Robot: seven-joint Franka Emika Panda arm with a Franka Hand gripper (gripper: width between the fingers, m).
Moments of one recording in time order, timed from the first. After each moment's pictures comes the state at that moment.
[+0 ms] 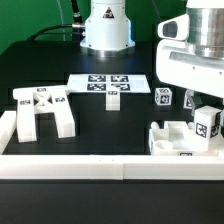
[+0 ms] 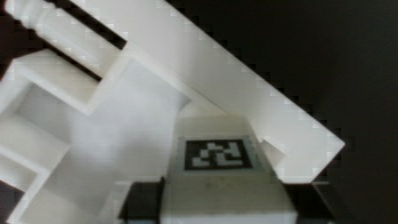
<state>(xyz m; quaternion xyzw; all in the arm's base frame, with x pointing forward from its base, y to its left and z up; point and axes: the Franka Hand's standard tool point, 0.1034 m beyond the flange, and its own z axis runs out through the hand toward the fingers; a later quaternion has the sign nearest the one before) 0.666 0.115 0.074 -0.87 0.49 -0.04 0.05</state>
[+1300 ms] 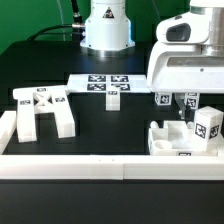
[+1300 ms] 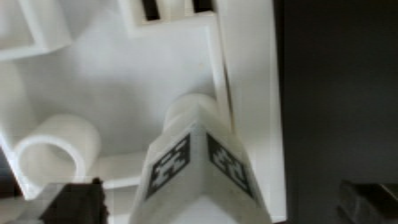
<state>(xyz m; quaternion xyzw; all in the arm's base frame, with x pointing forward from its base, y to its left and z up) 0.665 0.119 0.075 -1.00 0.07 -0.04 0.02</state>
